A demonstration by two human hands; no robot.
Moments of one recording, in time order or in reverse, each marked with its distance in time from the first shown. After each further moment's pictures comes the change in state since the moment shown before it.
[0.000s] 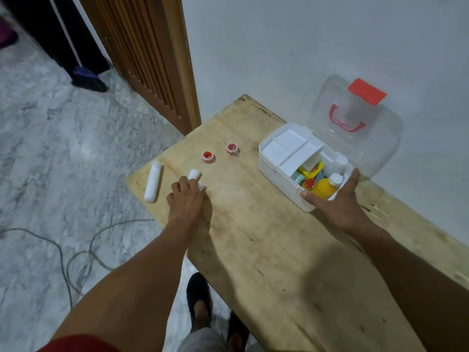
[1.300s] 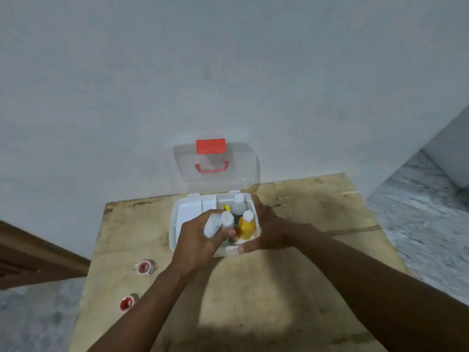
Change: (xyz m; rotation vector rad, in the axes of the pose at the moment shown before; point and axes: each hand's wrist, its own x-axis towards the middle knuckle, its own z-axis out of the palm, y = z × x) left_hand 0.091 0.169 -0.106 -0.945 -0.638 0.831; right_hand -0.008 -0.032 -0.006 -0.202 -0.025 0.105
